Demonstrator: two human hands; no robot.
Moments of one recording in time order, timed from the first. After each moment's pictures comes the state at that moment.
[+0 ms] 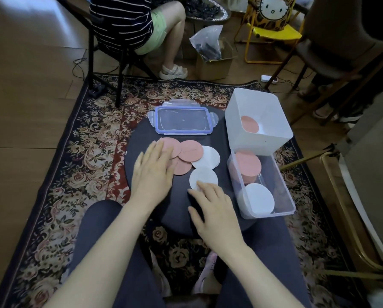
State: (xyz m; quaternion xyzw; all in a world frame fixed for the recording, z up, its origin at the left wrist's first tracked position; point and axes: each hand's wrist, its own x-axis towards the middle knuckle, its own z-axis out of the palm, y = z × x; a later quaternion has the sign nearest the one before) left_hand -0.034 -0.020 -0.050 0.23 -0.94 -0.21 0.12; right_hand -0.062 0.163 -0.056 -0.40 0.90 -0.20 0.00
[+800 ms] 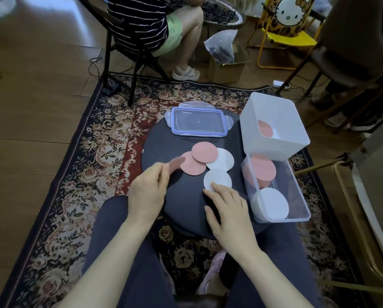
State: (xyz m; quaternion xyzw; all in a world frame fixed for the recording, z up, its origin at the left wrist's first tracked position) left_hand 0.012 -0.020 -0.047 0.30 -0.86 -0.30 0.28; right_hand -0.063 0.168 -0.058 -0.39 0.90 -0.19 0.02
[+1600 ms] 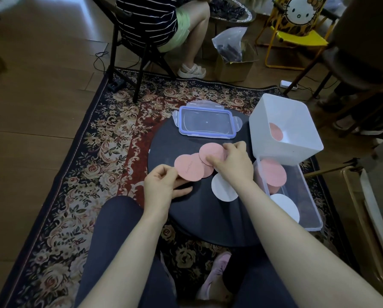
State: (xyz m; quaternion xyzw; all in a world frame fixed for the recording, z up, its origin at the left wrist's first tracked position) left_hand -0.009 -0.009 -0.030 0.40 -0.44 -0.77 0.22; right_hand -0.161 0.074 -0.030 -0.19 0.94 -0.23 0.13
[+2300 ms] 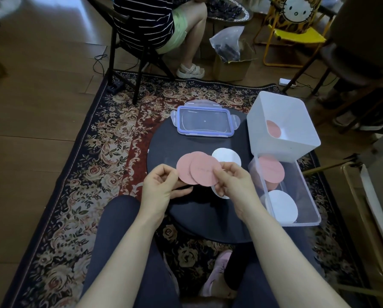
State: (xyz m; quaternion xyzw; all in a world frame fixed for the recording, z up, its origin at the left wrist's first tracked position) left_hand 0.004 -0.010 -0.035 0.32 -0.48 -0.79 0.22; right_hand -0.110 0.111 -0.018 -0.03 0.71 -0.63 0.32
